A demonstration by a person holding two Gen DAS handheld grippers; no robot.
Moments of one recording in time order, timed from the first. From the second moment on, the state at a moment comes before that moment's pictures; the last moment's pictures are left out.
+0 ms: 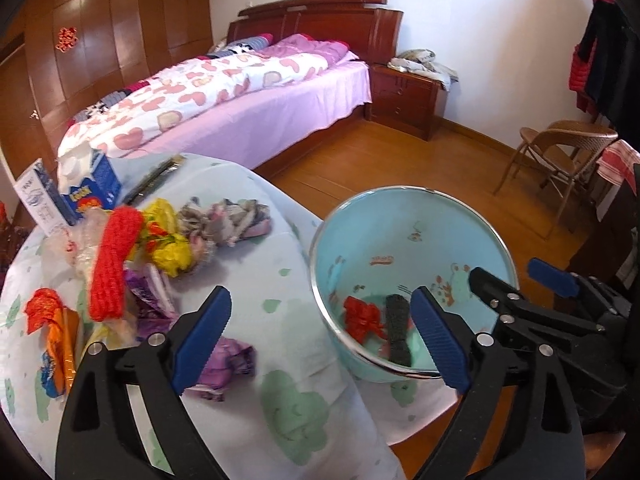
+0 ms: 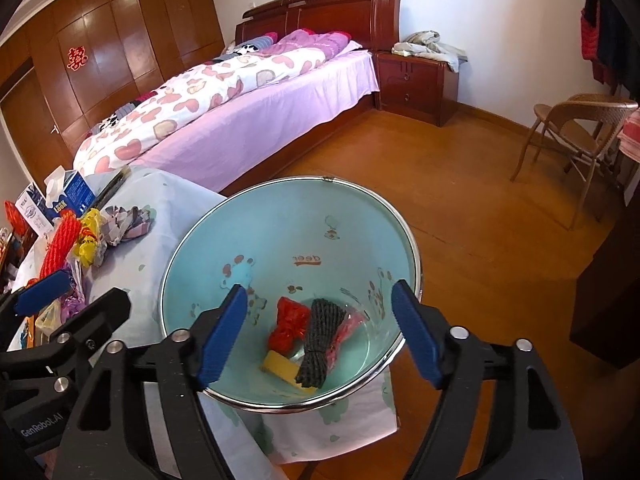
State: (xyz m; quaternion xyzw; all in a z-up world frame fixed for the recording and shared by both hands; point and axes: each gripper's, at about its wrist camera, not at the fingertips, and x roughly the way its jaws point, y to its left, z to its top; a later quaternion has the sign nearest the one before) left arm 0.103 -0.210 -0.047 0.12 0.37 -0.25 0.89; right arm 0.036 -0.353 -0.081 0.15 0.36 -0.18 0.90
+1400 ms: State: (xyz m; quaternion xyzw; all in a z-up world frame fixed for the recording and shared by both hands) left arm 0.104 0.060 -0.053 -0.03 0.37 -0.04 0.93; right arm 0.039 -0.203 -0.053 0.05 0.29 -0.06 0.95
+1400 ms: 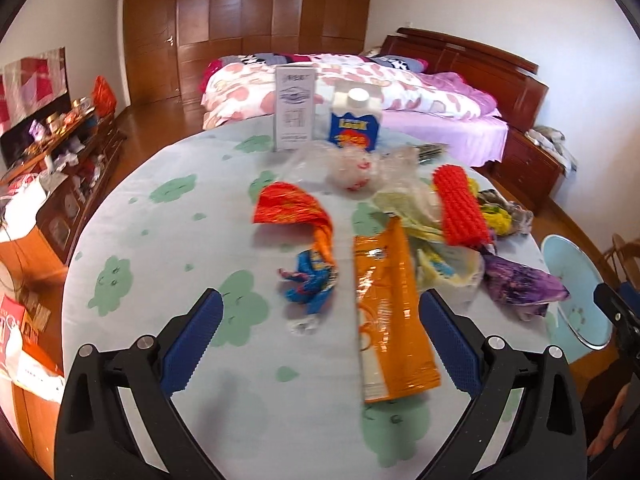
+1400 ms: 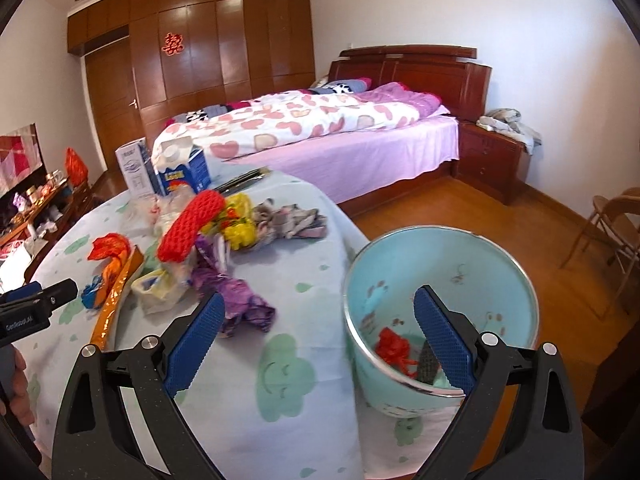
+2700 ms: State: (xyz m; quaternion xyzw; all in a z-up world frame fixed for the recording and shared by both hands) left arm 0.104 0.034 -0.083 -0.04 0.41 -0.10 0.91; right arm 0.048 -0.159 -0.064 0.01 0.30 0.01 0.95
